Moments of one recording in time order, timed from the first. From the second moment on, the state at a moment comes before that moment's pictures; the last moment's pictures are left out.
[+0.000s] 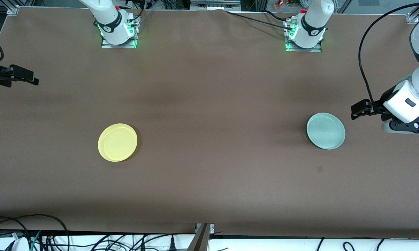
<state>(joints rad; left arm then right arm) -0.04 0.22 0.00 -1.47 0.02 1.66 0.01 0.08 0.04 -0.24 -1.67 0.04 1.54 -0.22</state>
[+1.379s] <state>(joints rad) 0.07 0.27 0.04 -1.54 -0.07 1.70 0.05 0.08 0.04 -0.24 -1.67 0.04 1.55 -0.22</state>
